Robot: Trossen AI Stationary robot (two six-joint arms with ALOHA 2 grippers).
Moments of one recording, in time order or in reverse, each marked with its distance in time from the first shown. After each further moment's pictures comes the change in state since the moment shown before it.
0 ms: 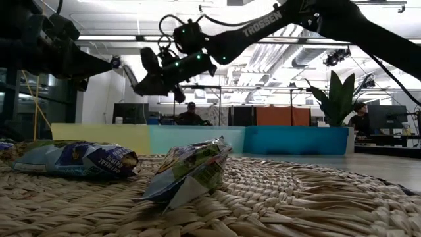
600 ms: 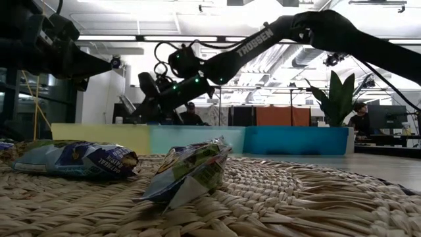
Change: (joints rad) left arm 0.000 0.000 0.000 0.000 0.001 0.000; right arm -0.010 0.112 0.000 -0.002 -0.107 0.151
